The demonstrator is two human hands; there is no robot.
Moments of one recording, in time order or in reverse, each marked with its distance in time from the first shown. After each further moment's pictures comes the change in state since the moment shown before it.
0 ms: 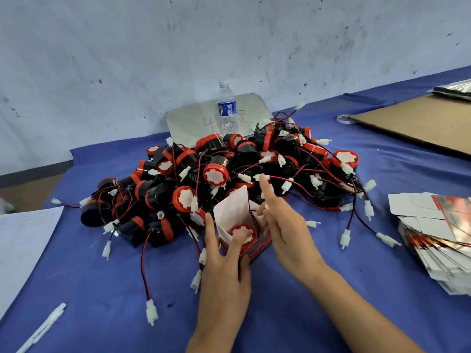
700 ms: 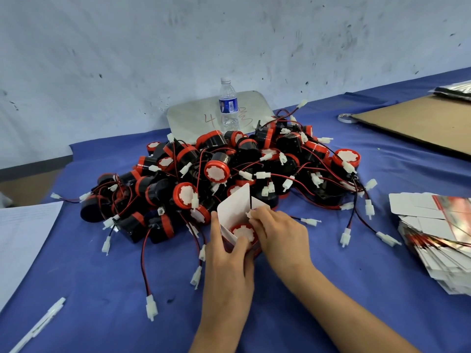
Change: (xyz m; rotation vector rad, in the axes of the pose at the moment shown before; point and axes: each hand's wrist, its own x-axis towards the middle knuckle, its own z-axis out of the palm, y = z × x) left_hand 0.005 0.013 0.002 0.079 0.047 -0.035; right_hand -0.005 -0.002 0.020 -0.604 0.113 0.040
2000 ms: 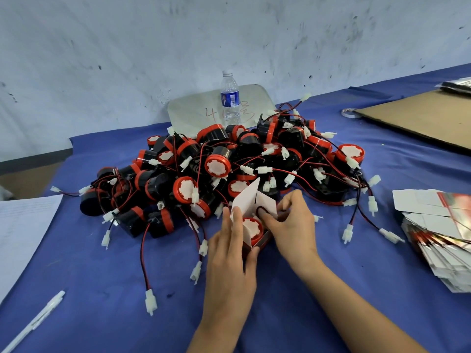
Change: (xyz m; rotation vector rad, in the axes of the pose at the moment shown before) left_hand -0.007 -0.001 0.003 -0.080 -0.006 -0.004; right_hand 0.003 0.017 0.006 0.529 -0.076 0.581
